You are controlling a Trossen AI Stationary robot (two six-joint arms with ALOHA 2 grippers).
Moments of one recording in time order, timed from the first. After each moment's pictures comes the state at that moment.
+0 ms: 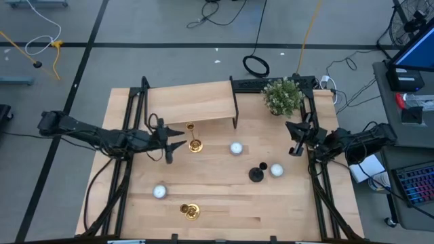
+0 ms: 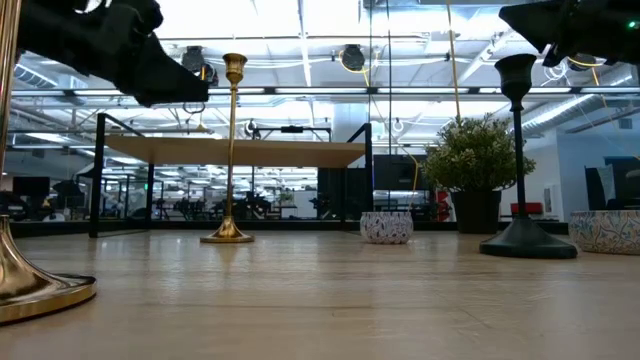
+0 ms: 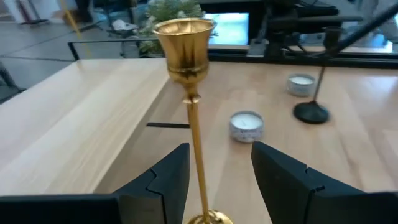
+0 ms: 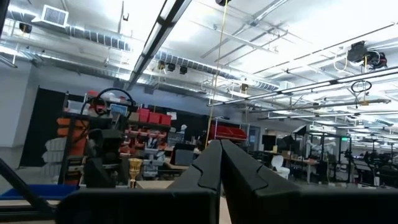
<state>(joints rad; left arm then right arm) -0.17 0.83 0.34 0.23 -0.45 -0.06 0.24 0.23 0.01 0.79 0.52 -0.43</state>
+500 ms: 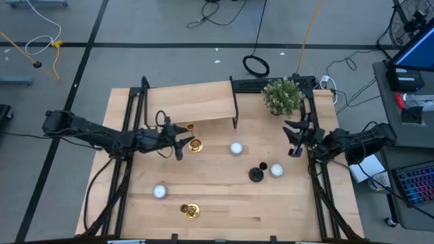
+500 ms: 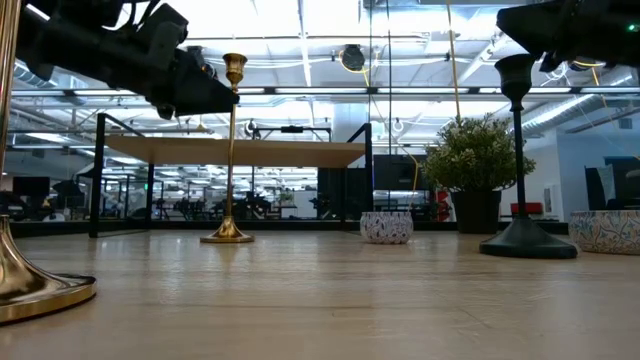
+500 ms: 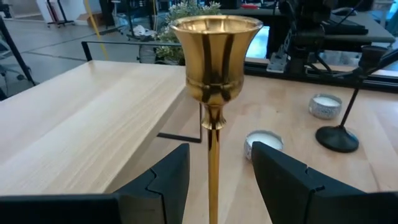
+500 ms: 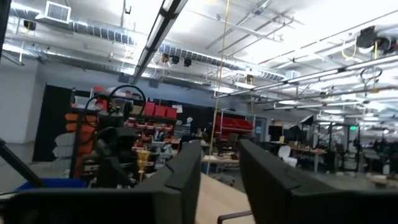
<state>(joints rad) -0.09 1.05 0.34 0.51 -0.45 -0.09 0.24 0.23 0.01 0.73 0.52 -0.36</state>
